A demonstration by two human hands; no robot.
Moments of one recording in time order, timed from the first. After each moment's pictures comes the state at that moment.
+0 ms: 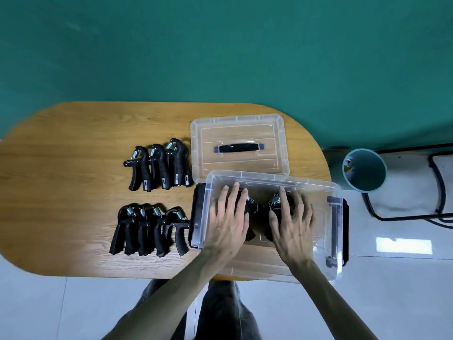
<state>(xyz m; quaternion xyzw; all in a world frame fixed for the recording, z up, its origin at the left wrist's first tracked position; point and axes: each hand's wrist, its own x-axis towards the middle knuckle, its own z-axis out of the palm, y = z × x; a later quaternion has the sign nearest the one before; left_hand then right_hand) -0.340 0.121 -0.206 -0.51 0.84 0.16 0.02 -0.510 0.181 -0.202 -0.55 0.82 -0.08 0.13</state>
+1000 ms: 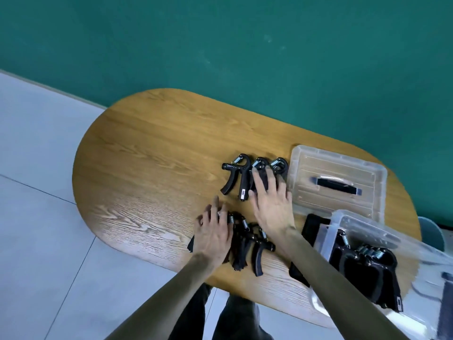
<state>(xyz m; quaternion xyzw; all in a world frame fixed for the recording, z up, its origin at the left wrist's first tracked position) -0.057 0.062 -0.224 -0.66 0.69 0.27 0.12 -0.220 -0.009 -0.187 -0.72 0.67 0.06 0.17</state>
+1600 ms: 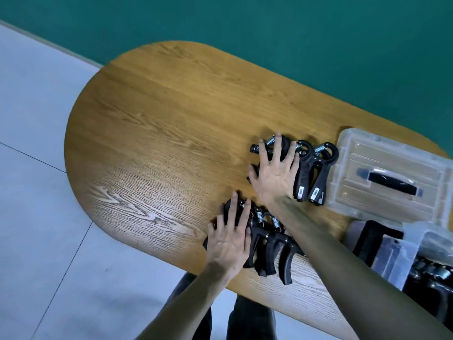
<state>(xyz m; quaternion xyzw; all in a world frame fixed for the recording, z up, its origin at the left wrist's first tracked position) -0.035 0.091 -0.303 -0.66 0.68 0.31 0.05 -0.146 -0.064 -0.308 -0.71 0.68 0.11 0.12</state>
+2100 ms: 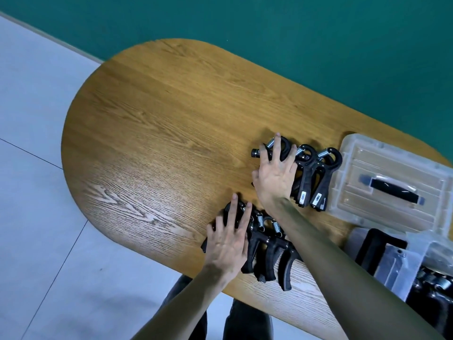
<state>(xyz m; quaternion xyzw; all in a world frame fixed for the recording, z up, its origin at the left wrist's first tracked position) -0.030 0.086 -0.301 -0.65 0.68 0.32 0.08 -0.134 -0.071 -0.305 -0.70 0.69 0.10 0.14</state>
